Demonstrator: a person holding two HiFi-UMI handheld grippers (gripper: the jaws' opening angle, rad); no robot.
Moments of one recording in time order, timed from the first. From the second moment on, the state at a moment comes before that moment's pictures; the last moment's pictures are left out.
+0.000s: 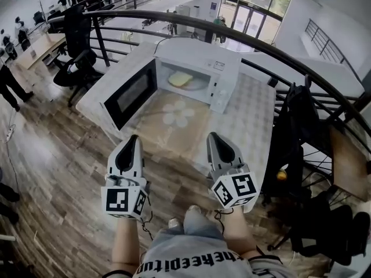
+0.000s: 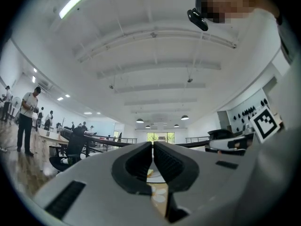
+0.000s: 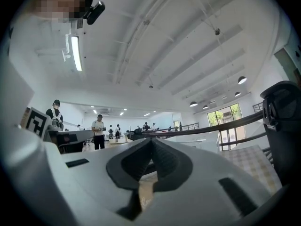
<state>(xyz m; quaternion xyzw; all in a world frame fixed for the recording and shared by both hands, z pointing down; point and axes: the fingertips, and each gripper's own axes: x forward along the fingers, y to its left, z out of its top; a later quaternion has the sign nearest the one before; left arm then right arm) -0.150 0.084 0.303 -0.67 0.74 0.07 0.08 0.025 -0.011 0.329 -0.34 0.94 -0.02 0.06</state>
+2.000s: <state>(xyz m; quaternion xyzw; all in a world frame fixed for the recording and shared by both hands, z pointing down) -0.231 -0.214 0.298 -0.68 0.73 0.04 0.08 -0.099 -0.289 0.326 -0.29 0.95 -0.04 0.08</state>
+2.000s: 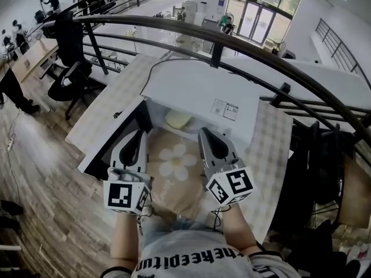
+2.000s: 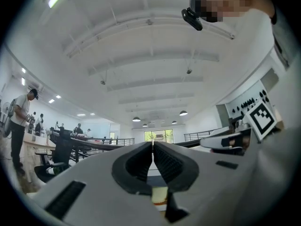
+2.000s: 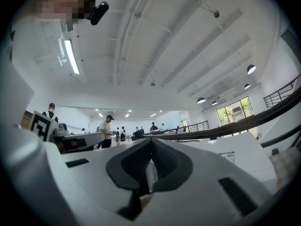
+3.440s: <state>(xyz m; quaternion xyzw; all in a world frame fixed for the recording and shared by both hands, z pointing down) -0.226 -0.338 0.535 -0.78 0.45 -0.36 0.26 -0.109 -0.291 0.387 -0.48 0.88 -0.08 0.03</state>
